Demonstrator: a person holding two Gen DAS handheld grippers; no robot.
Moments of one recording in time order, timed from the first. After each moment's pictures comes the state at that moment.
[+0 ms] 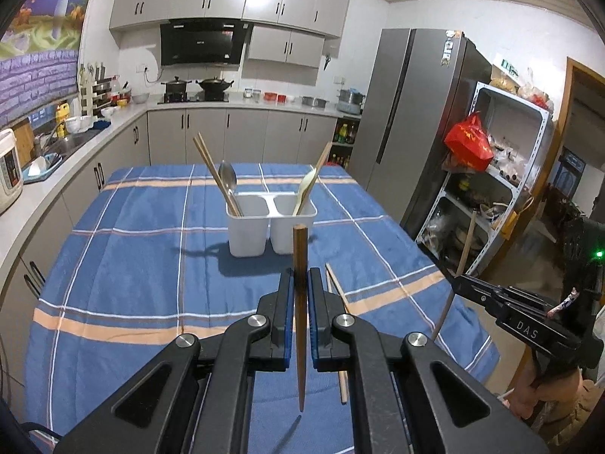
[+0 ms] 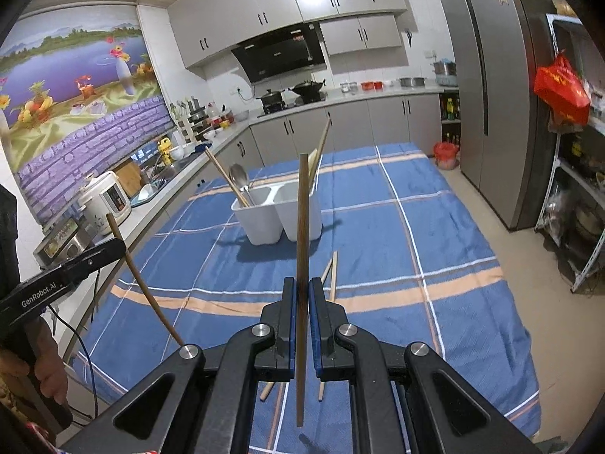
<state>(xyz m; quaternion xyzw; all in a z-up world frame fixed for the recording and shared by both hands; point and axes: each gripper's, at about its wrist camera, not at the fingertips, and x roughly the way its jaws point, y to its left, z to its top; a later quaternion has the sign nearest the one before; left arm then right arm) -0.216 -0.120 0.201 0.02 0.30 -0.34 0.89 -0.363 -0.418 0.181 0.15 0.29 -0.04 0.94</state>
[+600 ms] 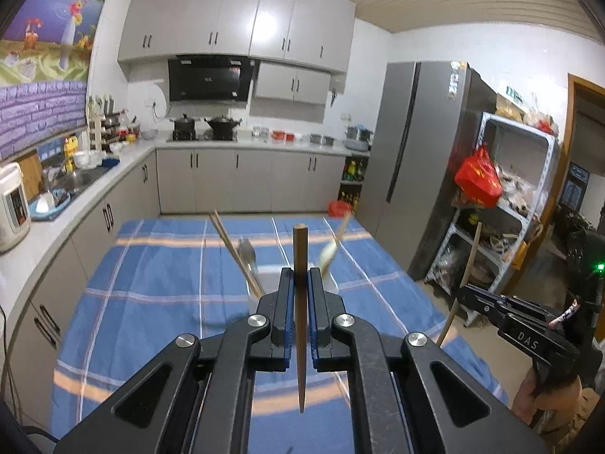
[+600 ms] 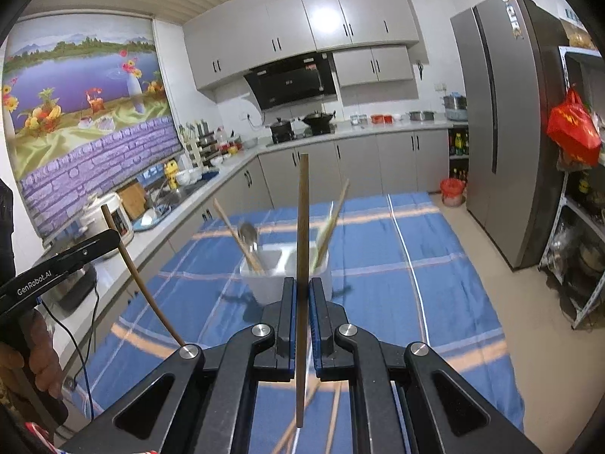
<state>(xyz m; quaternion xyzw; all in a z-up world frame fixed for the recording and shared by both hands) -0.159 -0.126 0.262 0.00 0.23 -0.33 0.91 -0.295 -0.430 0.234 0.13 0.23 -0.04 0.96</state>
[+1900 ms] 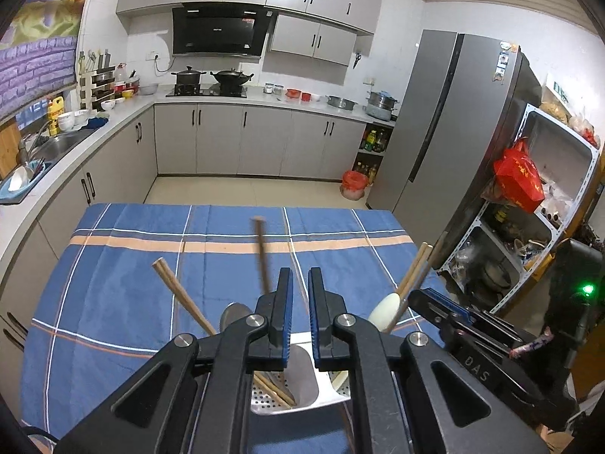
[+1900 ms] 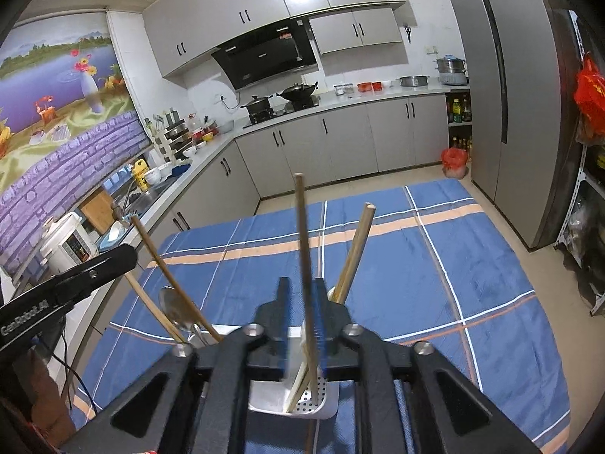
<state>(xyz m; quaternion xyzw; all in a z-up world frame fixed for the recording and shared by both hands) 0.046 -0.237 0.207 0.00 0.33 -0.31 0.89 -0.069 -0.489 0.173 0.18 0.29 -0.06 0.94</state>
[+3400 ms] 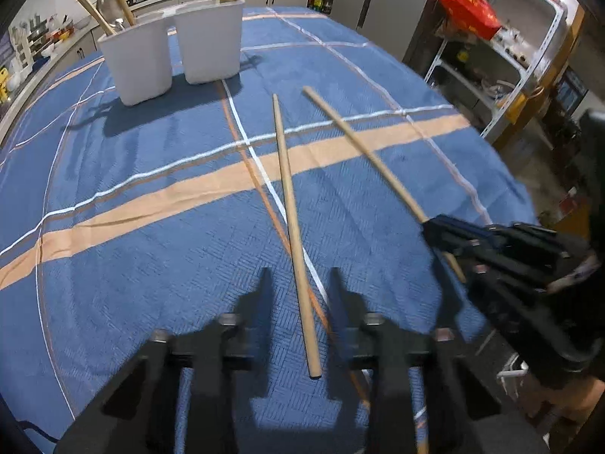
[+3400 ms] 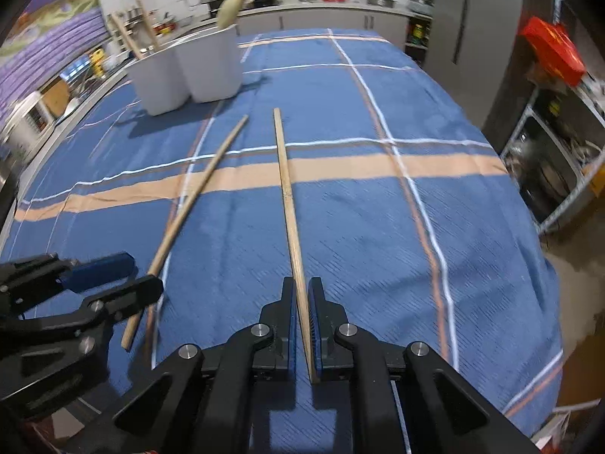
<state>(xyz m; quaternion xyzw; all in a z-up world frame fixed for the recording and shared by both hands) -0.215 -0.238 0.021 0.15 0.50 -0.35 0.78 -0.323 -0.440 0.033 0.13 0.48 -0.13 0.86</state>
